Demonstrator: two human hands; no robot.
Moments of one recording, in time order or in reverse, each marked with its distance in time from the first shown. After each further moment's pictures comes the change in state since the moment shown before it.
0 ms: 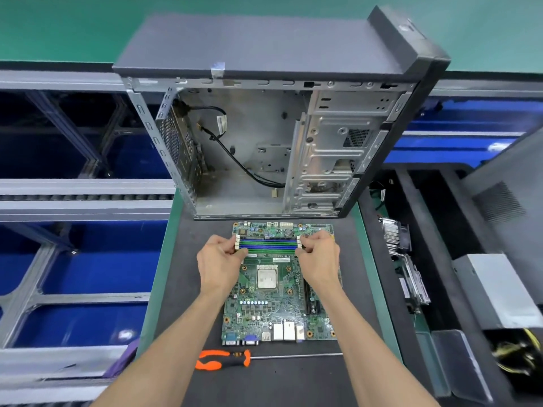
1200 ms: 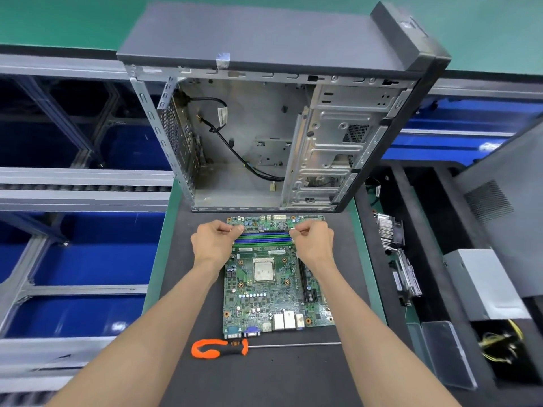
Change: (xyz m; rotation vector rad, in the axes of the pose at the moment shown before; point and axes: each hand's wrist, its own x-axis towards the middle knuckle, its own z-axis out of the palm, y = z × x) left_hand 0.021 0.015 -0.006 -0.100 -0.019 -0.213; right_hand 0.011 -0.019 -0.008 0.120 -0.028 0.100
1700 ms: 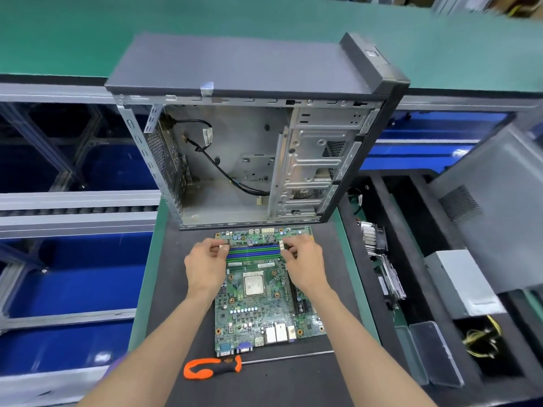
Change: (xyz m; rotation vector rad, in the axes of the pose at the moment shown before) left_hand -0.014 -0.007 -0.002 0.124 0.011 0.216; right_hand -0.015 0.016 -0.004 -0.151 -0.037 -0.243
